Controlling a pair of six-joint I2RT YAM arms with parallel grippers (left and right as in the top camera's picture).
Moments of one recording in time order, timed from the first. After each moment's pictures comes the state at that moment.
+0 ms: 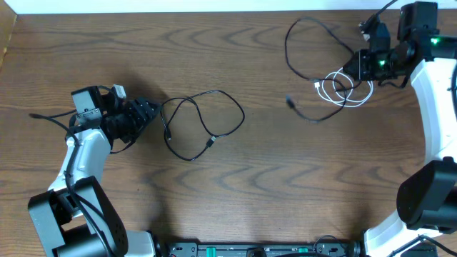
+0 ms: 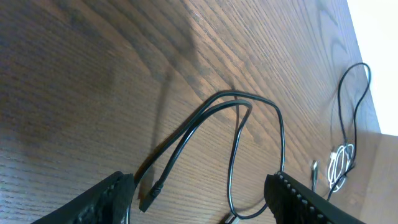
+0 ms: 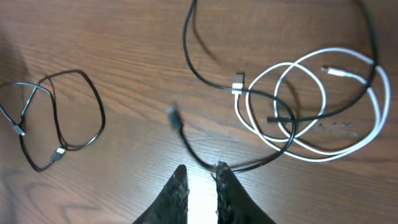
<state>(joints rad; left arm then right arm) 0.34 1.60 0.89 -0.37 0.62 -0.44 -0.10 1.81 1.68 -1.02 -0.44 -0.12</state>
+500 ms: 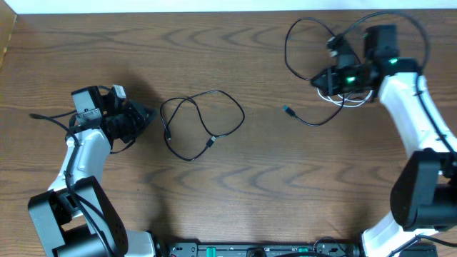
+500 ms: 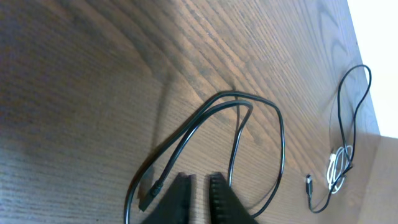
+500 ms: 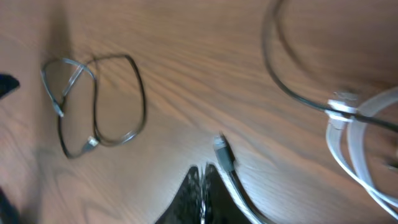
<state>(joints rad) 0.34 1.60 0.89 -0.37 0.62 -0.45 0.03 1.81 1.40 -0.68 -0.63 -0.08</state>
